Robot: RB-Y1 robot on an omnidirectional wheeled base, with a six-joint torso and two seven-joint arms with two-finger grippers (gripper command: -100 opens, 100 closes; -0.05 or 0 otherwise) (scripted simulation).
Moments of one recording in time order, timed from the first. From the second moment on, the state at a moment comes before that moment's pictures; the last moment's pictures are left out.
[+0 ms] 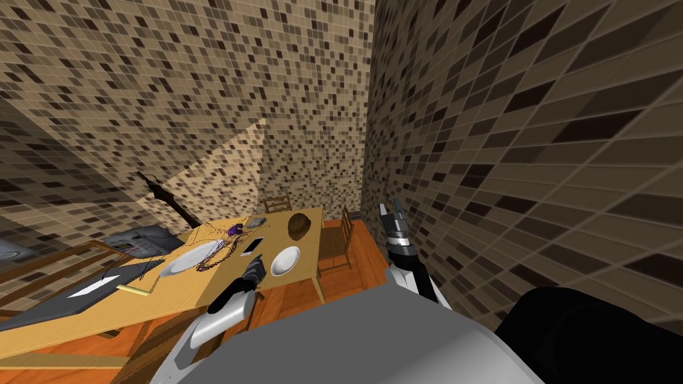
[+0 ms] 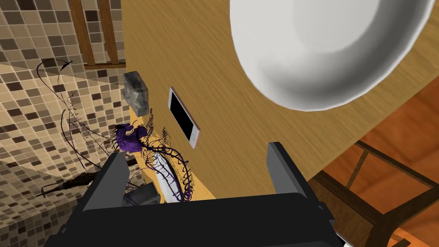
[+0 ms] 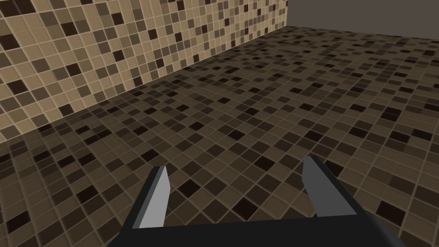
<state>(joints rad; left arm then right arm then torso) 0.18 0.22 0.26 -1.60 0.12 0.44 0.20 0.54 0.02 0.04 -2.29 -0.10 -0.54 -0.05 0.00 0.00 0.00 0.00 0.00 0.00</state>
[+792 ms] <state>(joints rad) 0.11 0.15 0.31 -1.46 0.15 0.65 0.24 0.54 0.02 0.04 -2.29 -0.10 -0.54 -0.05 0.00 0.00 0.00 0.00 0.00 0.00</state>
